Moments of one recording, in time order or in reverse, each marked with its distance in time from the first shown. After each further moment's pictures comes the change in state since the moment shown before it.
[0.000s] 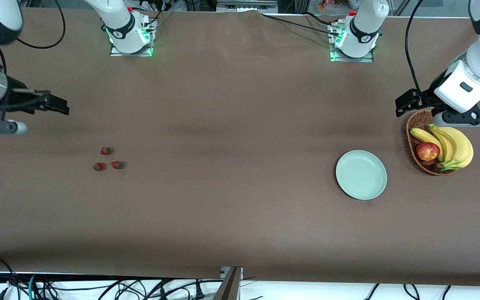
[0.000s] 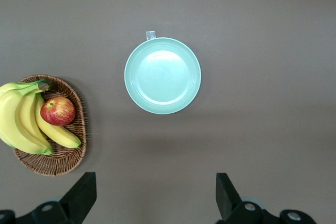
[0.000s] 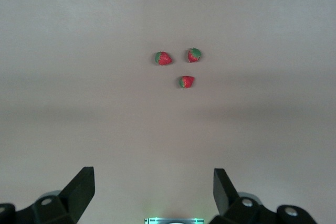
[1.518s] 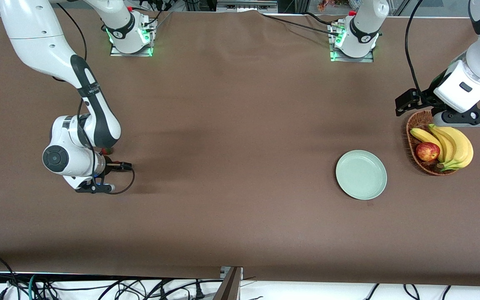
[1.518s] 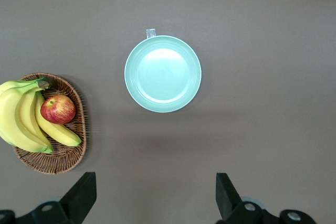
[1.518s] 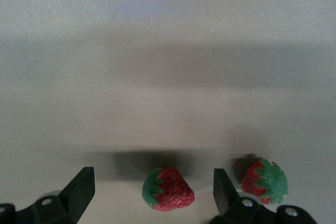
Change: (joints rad) left arm 0.000 0.000 0.000 0.000 0.000 -0.007 0.000; right arm 0.015 0.468 0.012 -0.226 0.003 0.715 -0.035
